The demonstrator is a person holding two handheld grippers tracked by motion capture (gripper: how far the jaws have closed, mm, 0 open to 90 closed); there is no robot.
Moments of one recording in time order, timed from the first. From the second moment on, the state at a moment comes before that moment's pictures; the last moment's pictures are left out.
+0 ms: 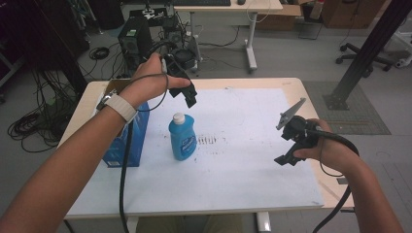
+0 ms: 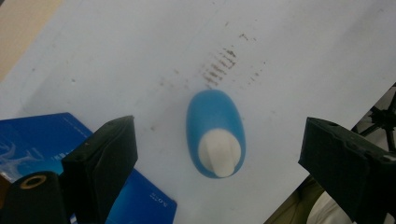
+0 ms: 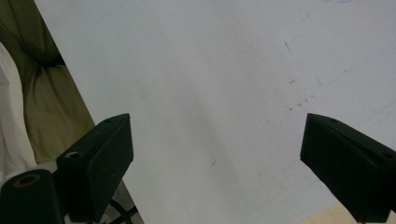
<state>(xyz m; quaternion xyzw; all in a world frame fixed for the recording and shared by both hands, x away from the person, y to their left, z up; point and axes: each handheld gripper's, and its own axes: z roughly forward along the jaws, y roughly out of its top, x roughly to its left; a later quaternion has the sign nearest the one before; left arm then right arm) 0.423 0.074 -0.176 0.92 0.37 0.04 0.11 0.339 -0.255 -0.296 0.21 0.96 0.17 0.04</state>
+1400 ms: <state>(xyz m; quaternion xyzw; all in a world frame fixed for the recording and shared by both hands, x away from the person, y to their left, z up) 0.417 0.076 -0.212 0.90 0.42 0.06 0.08 0.341 -0.249 -0.299 0.20 0.96 0.18 0.04</state>
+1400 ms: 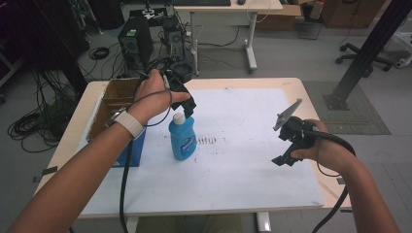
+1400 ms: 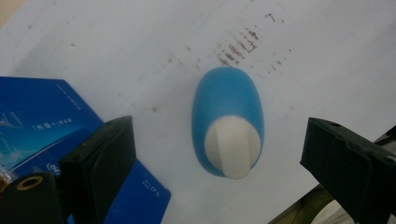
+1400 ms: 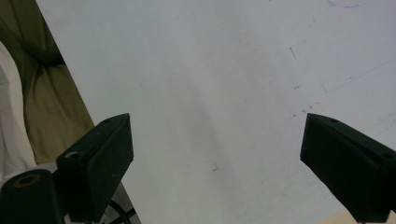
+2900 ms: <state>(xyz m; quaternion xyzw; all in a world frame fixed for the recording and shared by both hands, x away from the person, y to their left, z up) 0.414 0.072 -0.255 0.89 0.45 0.04 0.07 0.341 -0.248 -0.303 0.20 0.96 0.18 0.03</state>
